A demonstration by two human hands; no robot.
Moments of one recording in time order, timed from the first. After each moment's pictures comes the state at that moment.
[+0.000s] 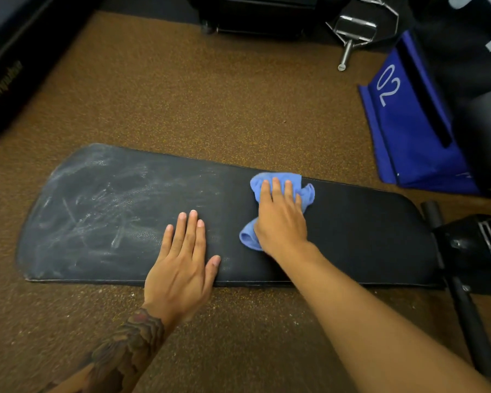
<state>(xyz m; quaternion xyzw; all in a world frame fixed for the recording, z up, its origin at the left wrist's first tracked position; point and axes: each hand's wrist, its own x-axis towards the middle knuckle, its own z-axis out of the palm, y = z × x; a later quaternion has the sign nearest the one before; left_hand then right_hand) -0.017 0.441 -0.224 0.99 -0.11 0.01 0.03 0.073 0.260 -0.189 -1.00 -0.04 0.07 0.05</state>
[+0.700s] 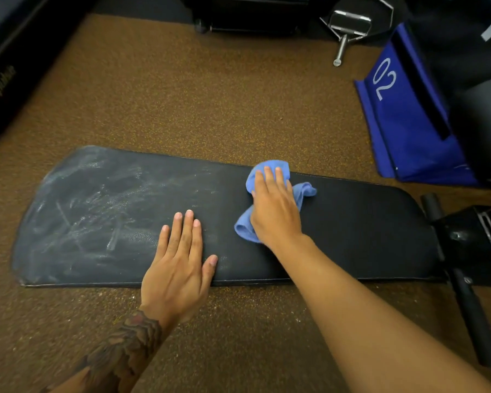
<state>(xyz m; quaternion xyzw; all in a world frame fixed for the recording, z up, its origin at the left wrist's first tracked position) -0.017 0.442 -0.224 0.99 -0.11 0.01 0.03 0.087 0.258 -0.200 -0.99 -0.07 -0.01 0.11</state>
